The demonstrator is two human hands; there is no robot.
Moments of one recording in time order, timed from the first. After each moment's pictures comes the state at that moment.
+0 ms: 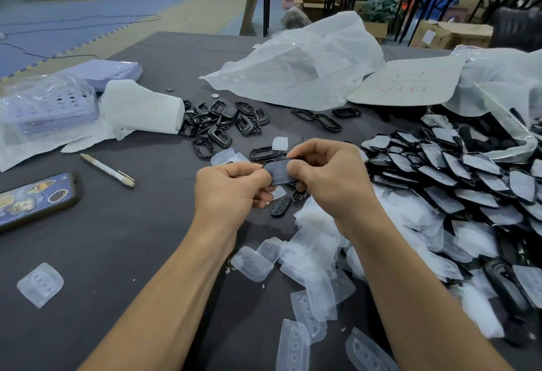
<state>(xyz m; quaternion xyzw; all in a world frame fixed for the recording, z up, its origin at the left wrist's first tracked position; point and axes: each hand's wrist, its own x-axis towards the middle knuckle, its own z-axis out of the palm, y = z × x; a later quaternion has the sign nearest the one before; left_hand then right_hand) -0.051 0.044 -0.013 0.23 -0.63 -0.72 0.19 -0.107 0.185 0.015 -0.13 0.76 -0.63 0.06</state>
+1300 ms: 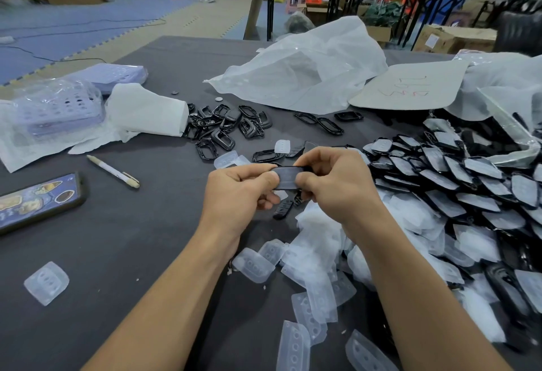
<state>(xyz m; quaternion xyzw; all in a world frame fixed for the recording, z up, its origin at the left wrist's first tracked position) -0.051 0.042 -0.018 0.19 -0.66 -0.71 0.16 -0.108 0.191 0.014 -0.13 0.81 -0.57 0.07</state>
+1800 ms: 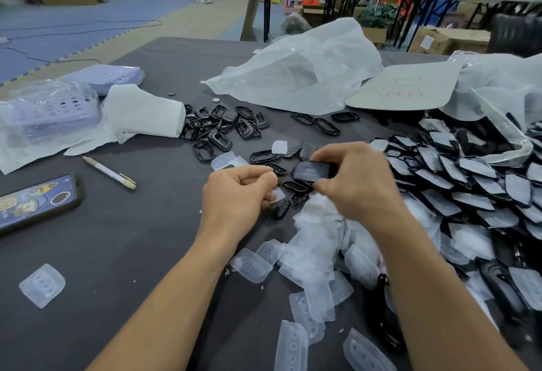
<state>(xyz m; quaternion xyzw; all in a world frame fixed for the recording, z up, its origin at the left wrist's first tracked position) -0.054 0.044 -0.024 0.22 -0.70 -0.65 0.18 -0.115 0.213 0.029 -0.13 0.93 -0.33 -0.03</state>
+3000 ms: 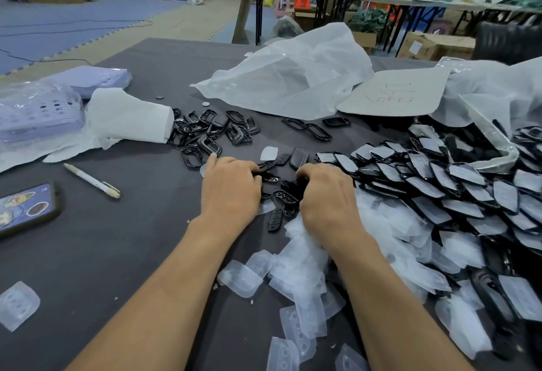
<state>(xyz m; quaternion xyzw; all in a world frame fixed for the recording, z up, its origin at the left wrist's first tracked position) -0.109 0.028 -0.040 0.13 -0.96 -0.15 0.20 -0.129 0.190 -0.012 -0.15 0.97 -0.21 -0.06</state>
